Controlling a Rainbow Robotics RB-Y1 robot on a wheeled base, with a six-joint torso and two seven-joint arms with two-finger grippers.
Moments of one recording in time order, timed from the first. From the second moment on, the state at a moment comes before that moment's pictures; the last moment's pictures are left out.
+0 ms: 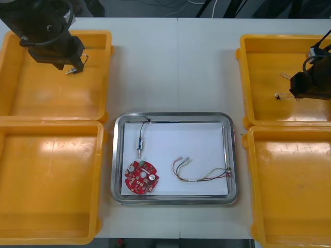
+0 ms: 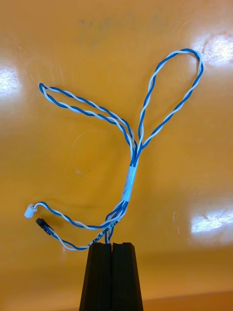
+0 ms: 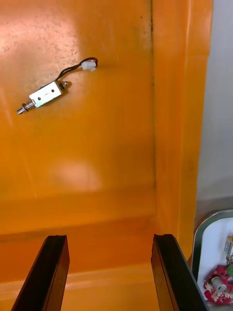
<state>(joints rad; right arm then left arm) -0.76 -0.65 -0.08 -1.14 -0.53 1.49 1.49 -1.05 0.66 -0.18 -1.25 0.73 1.80 -1.34</state>
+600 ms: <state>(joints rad) -0.75 -0.65 -0.11 -1.15 -0.54 1.49 1.49 -1.09 0.66 -0.17 -1.02 0.73 1.64 -1.93</state>
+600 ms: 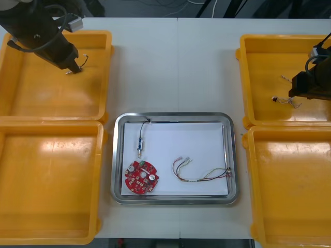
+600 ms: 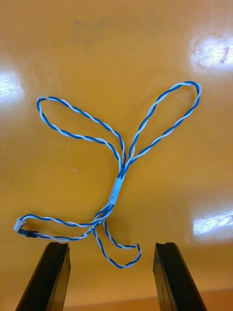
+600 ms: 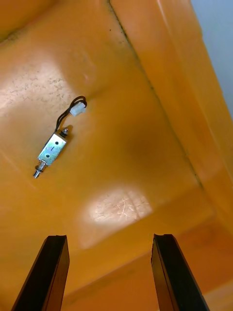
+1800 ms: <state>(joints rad) -1.01 -0.66 -0.19 -0.77 -0.46 1.47 1.43 -1.19 0.59 -0.10 -0.56 0.62 1.23 -2.36</state>
